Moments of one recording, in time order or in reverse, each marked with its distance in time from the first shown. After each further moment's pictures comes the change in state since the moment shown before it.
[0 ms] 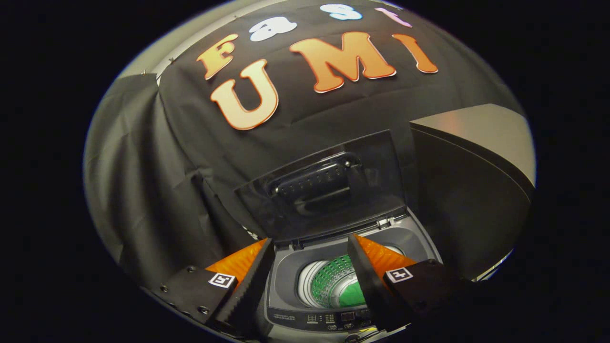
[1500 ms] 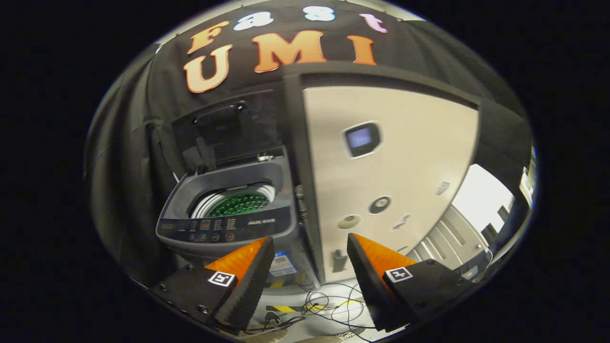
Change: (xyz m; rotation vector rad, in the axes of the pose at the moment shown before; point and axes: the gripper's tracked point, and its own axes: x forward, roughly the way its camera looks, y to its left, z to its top) arm -0.205 -0.248 -0.122 -0.175 0.075 -0.373
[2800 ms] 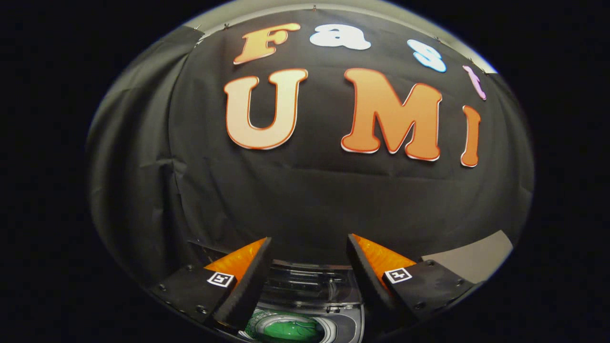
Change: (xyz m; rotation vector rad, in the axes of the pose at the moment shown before) arm 0.216 0.304 0.362 -0.274 -0.196 0.211
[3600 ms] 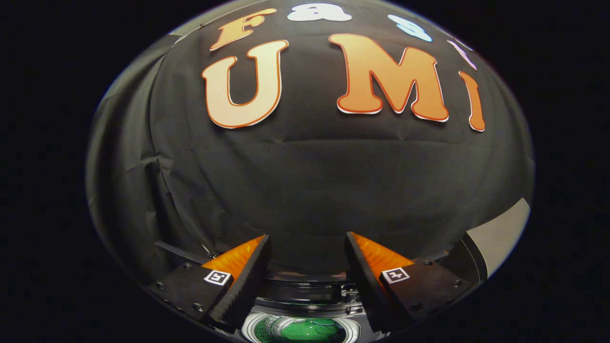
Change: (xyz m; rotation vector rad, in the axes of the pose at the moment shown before) arm 0.044 -0.005 -0.050 0.123 0.036 0.016
